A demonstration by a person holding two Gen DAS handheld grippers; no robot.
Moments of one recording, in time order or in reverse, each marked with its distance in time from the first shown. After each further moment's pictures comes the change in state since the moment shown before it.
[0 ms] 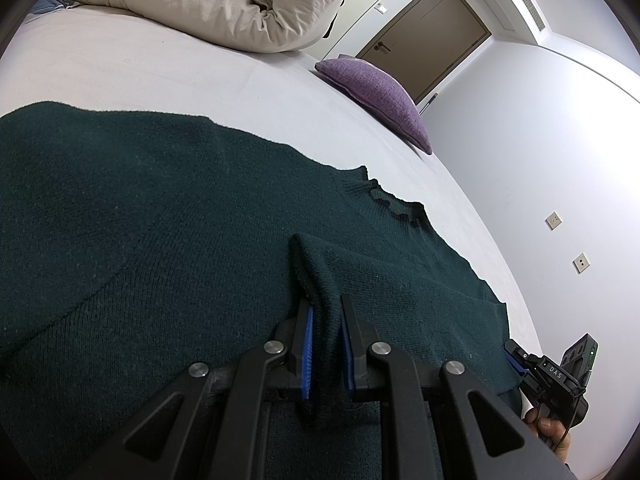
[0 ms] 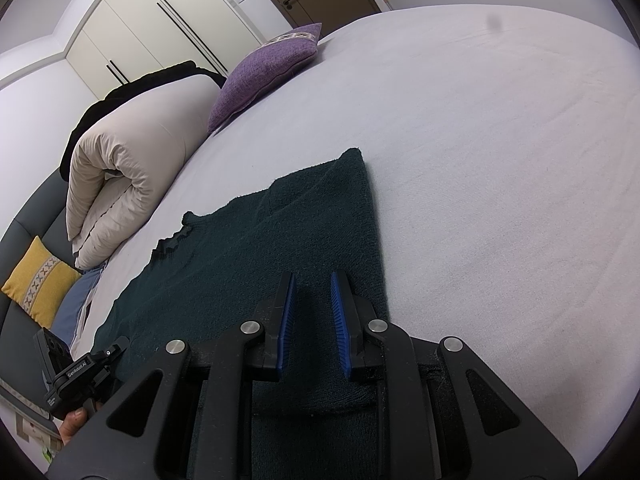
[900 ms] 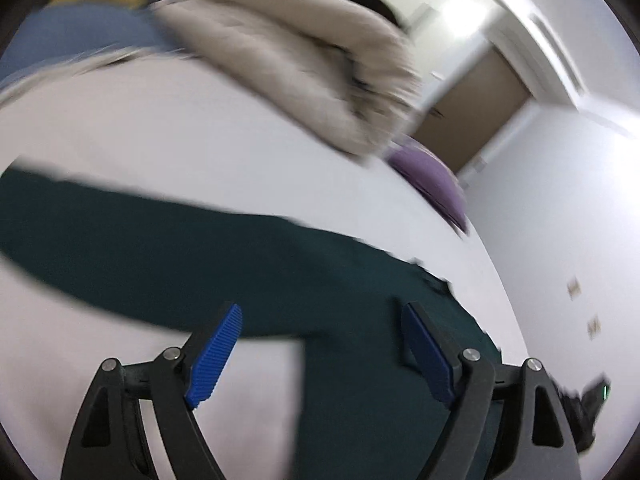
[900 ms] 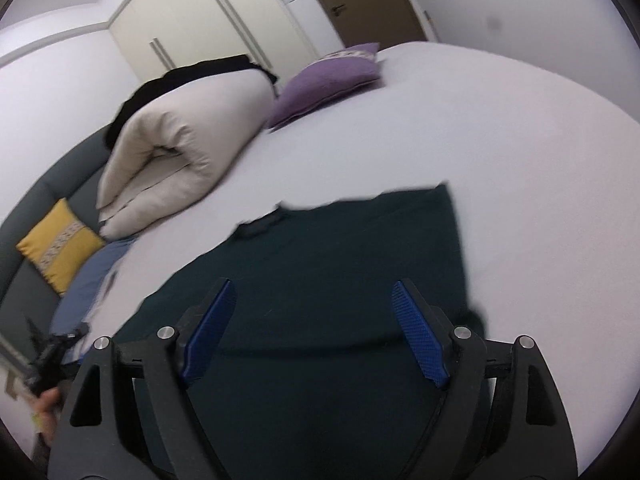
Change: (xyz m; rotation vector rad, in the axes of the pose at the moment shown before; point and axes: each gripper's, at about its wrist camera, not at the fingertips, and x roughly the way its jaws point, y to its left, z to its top) left arm -0.204 0.063 0.003 -0.204 -0.204 0.178; right arm -0.088 0.118 -0.017 -0.133 0.003 0.060
